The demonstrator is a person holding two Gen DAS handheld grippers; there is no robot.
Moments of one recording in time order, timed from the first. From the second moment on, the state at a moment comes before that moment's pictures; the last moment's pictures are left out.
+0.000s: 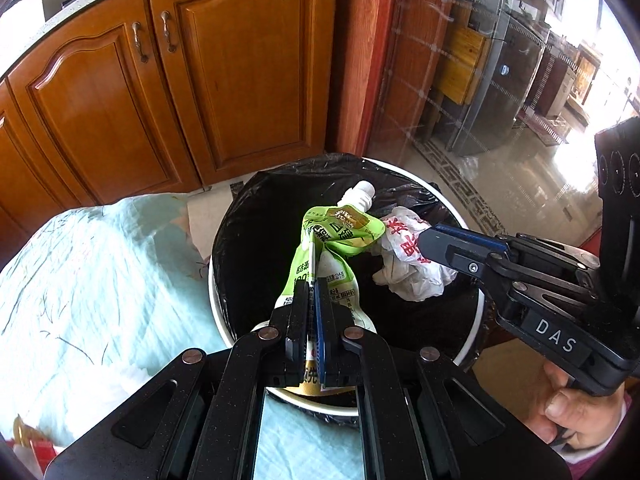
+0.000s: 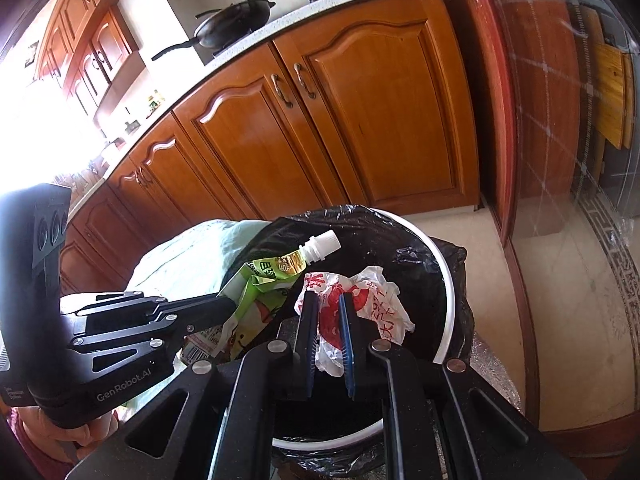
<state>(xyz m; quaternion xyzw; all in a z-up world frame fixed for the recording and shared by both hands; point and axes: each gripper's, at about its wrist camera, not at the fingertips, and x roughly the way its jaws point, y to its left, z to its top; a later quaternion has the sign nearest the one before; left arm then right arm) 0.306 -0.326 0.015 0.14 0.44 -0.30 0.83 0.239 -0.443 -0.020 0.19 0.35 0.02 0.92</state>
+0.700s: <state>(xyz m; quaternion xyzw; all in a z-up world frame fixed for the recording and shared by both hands) 0.309 -0.323 0.014 0.12 0.44 -0.30 0.84 0.250 -0.450 -0.034 0.21 0.38 0.02 0.90</state>
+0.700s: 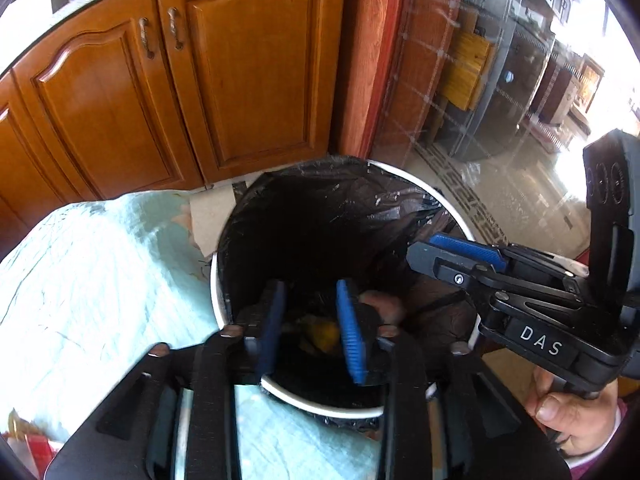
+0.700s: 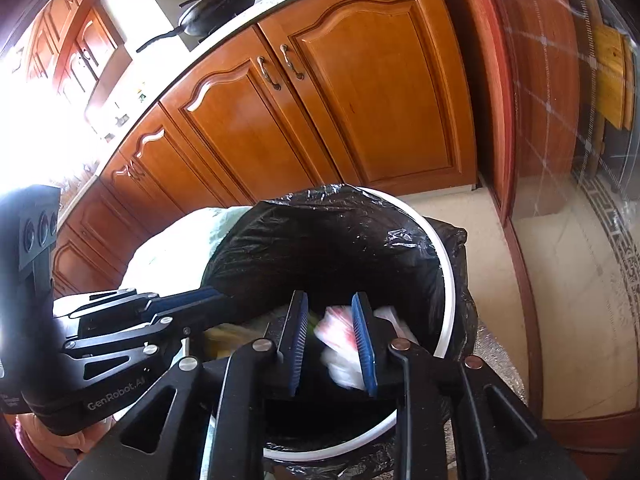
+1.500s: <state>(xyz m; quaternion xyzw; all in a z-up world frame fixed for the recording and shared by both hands) 0.216 -0.117 0.045 -0.07 0.37 -0.19 0.91 0.192 -0.357 -0.008 0.22 0.32 0.08 0.92</state>
